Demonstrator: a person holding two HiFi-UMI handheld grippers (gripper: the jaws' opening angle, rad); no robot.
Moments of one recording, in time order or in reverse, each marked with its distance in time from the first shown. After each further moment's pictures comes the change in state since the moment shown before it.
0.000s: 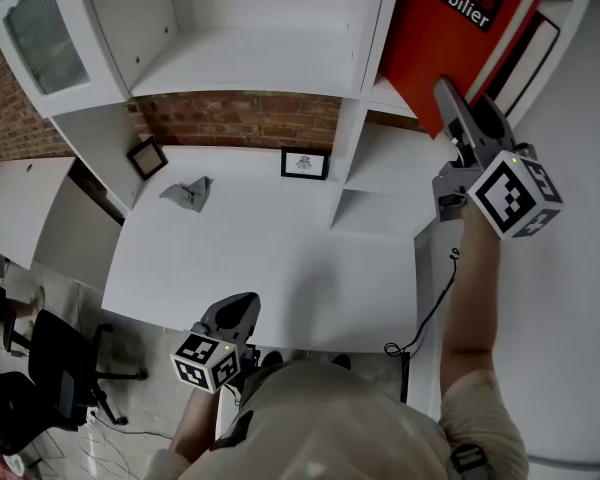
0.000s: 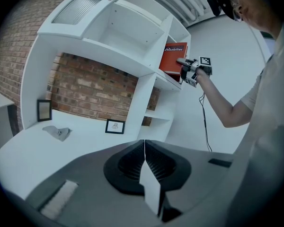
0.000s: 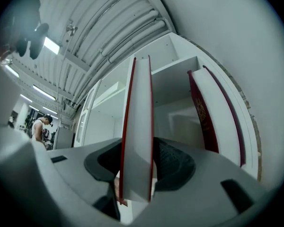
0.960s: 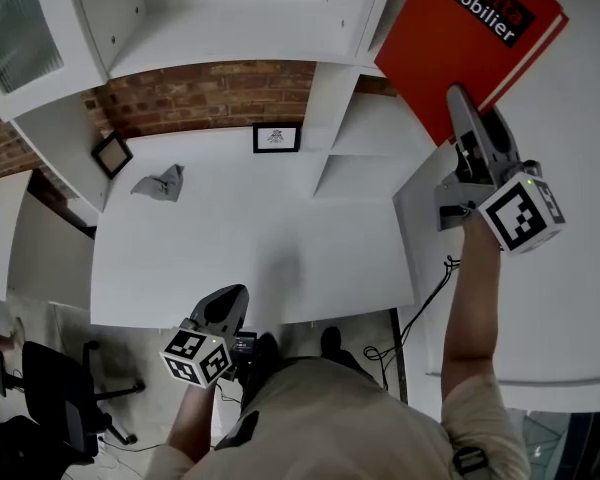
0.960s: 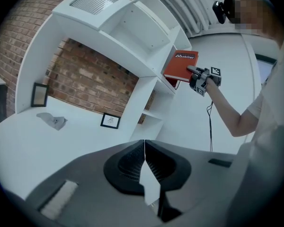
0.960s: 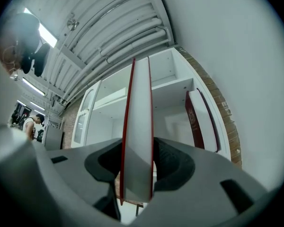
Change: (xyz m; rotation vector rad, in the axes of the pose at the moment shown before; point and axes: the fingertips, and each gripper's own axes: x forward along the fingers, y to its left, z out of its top) left arm -0.042 0.036 -0.028 -0.079 -0.004 -0.163; right arm -0.070 0.068 0.006 -0.010 -0.013 -0.135
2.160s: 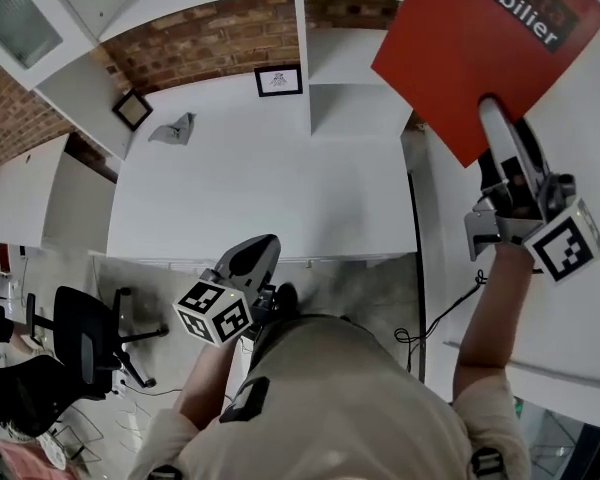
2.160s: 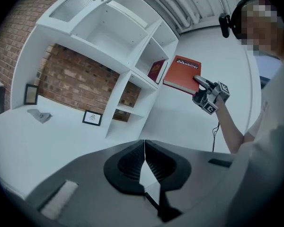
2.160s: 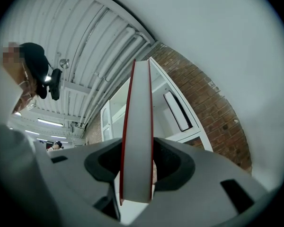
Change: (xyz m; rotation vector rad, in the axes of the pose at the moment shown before) left arm 0.032 -0.155 -0.030 0.010 0.007 -0.004; right arm -0.181 -0.057 -0.007 0.308 0.029 0.219
